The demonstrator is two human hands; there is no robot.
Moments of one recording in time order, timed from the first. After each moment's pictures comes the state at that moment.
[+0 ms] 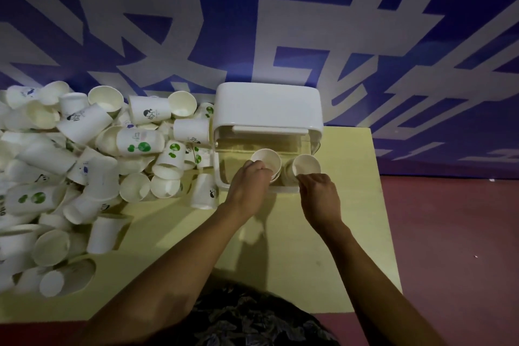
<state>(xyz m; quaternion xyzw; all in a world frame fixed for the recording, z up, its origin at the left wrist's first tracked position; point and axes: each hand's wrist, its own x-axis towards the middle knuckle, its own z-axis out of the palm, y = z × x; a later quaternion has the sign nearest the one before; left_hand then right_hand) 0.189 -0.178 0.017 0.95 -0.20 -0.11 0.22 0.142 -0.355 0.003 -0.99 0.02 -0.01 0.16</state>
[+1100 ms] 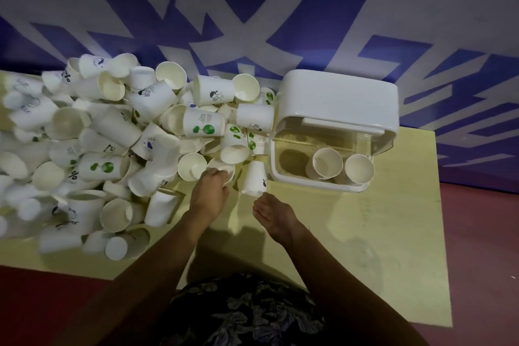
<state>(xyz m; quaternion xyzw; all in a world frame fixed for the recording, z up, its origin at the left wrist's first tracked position) 0.164 0.019 -0.033 0.96 0.04 -0.18 0.20 0.135 -0.155 -0.037 -0.31 0.48 0.32 0.76</state>
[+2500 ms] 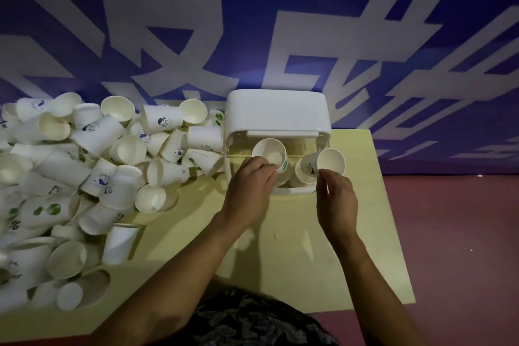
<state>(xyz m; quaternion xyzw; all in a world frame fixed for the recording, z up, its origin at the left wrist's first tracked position) 0.177 -0.133 0.059 0.91 -0.19 0.02 0.36 0.119 -0.318 0.051 -0.95 0.13 -0.14 0.24</state>
